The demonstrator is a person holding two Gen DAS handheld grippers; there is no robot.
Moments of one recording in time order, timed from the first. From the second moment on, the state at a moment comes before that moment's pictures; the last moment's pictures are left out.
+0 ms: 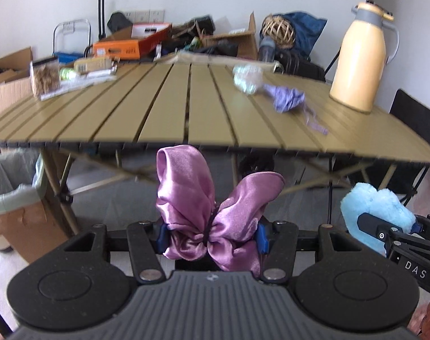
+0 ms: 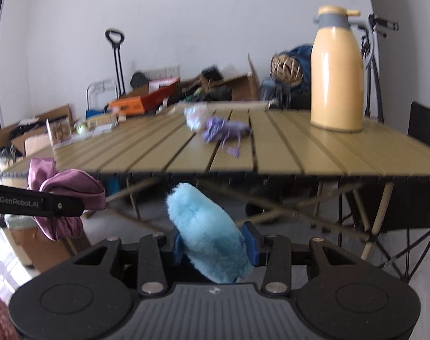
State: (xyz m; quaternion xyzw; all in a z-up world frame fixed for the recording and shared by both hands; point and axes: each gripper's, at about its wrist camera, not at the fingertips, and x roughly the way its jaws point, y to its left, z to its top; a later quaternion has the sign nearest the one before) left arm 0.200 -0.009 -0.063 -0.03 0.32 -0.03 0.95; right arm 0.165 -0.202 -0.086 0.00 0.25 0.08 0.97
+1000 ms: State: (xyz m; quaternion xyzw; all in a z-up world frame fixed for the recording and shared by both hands) left arm 0.202 0.044 -0.178 -0.05 0.47 0.04 0.88; right arm 0.183 -0.166 -0.176 -0.01 0.46 0.10 0.88
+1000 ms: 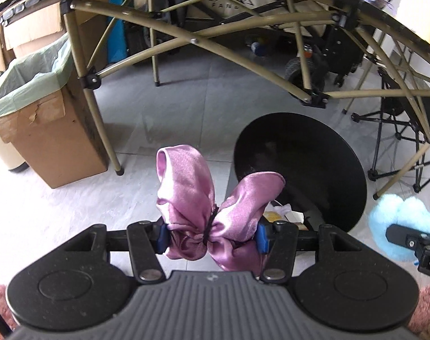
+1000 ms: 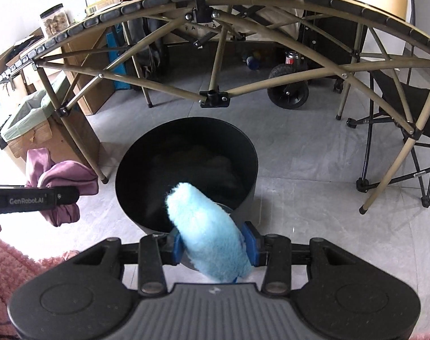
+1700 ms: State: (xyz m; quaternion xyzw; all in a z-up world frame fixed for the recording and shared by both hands) left arm 0.229 0.076 -0.192 -0.08 0.49 0.10 0.86; right arm 0.243 -0.132 -0.182 0.01 0.49 0.11 0.87
